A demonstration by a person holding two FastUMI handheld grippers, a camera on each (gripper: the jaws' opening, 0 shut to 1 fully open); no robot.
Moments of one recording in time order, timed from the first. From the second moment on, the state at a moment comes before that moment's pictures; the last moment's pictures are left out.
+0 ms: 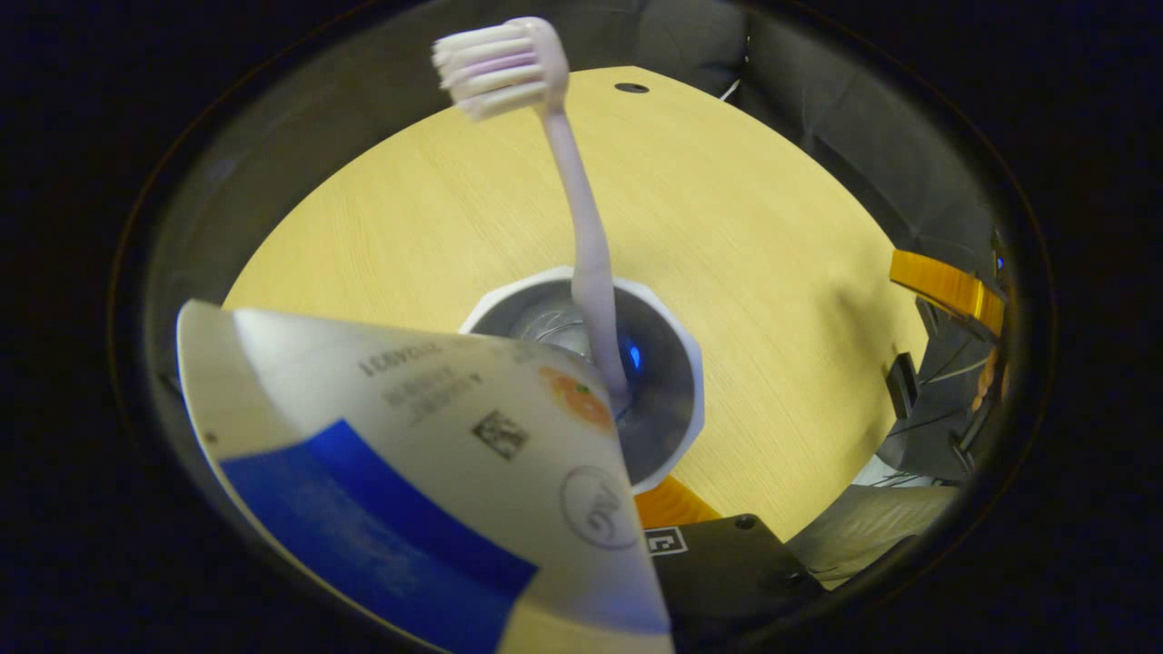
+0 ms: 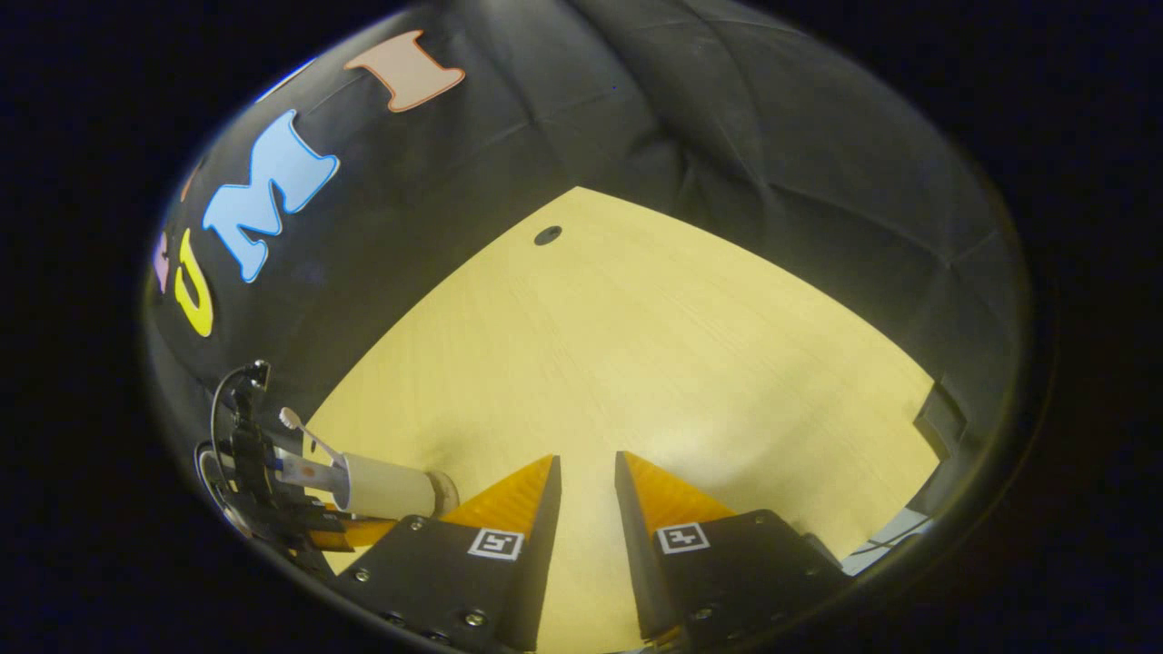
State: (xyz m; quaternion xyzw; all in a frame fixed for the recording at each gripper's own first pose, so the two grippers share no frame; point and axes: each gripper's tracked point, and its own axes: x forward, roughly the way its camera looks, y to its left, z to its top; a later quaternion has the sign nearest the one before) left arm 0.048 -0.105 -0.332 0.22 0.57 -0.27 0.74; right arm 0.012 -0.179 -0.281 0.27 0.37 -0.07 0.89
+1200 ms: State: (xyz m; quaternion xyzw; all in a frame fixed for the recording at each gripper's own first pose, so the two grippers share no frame) left arm 0.032 -0.031 -0.127 0.05 0.25 -0.16 0.95; right arm 0.059 -0.045 -0.154 0.10 0.25 0.10 0.96
